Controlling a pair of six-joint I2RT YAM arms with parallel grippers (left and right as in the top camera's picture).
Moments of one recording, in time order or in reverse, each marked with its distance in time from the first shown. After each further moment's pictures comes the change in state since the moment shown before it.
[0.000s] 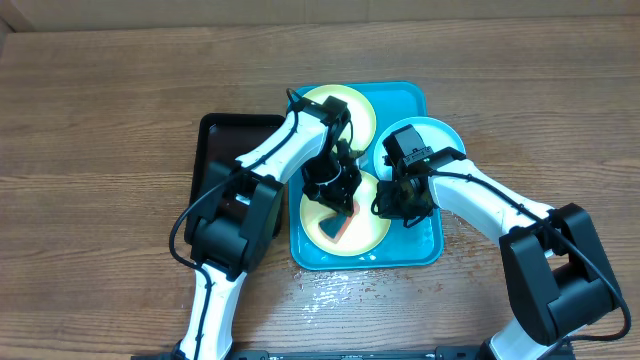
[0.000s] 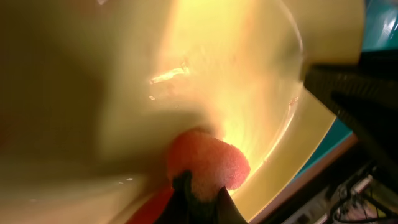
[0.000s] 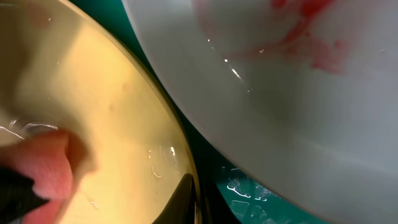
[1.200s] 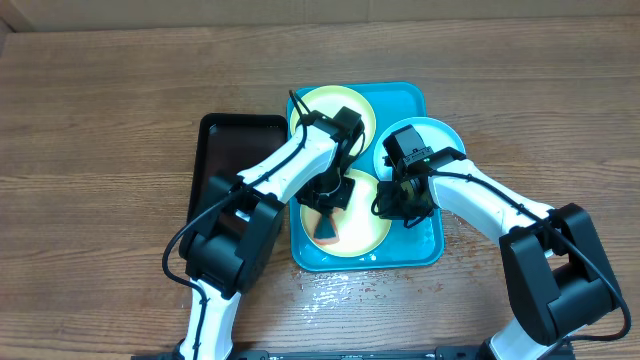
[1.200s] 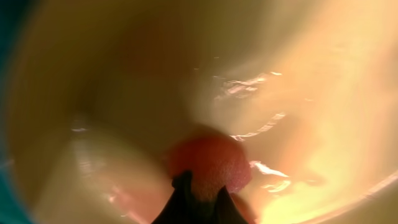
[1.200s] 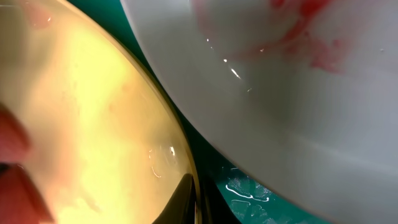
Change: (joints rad) left arm -0.060 -0.102 -0.097 0.065 -0.432 -0.225; right arm 0.000 0.000 0.000 -0.002 0.000 0.001
